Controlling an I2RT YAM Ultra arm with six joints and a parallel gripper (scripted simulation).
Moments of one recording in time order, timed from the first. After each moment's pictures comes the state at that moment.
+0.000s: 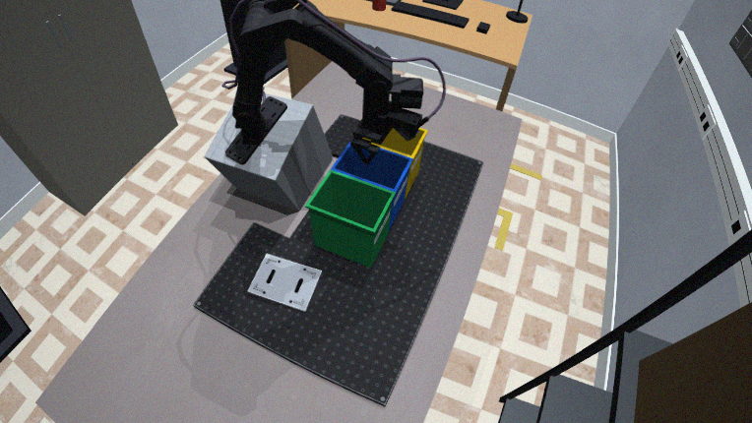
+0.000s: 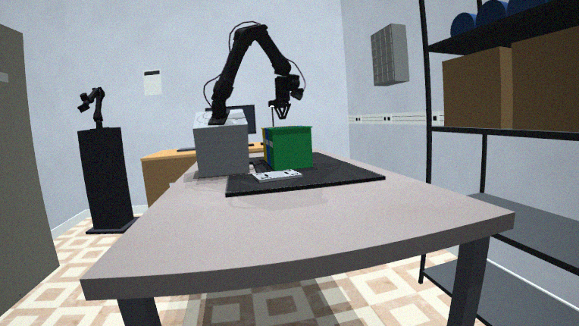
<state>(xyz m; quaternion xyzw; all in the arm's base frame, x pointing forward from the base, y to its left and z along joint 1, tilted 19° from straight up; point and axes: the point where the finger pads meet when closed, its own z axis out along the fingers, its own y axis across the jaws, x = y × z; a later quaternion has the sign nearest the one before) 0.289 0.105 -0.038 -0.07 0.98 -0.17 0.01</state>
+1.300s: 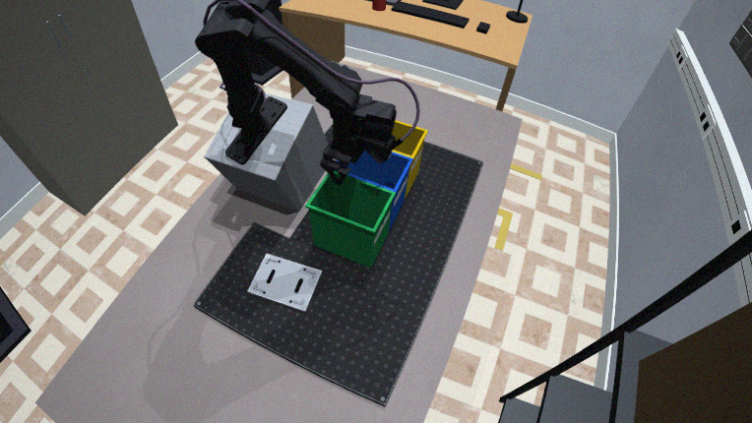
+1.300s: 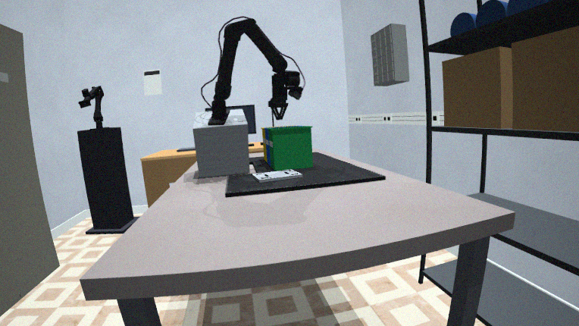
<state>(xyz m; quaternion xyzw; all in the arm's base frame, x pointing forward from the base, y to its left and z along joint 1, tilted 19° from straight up) 0.270 0.018 -0.011 -0.06 0.98 -0.17 0.01</state>
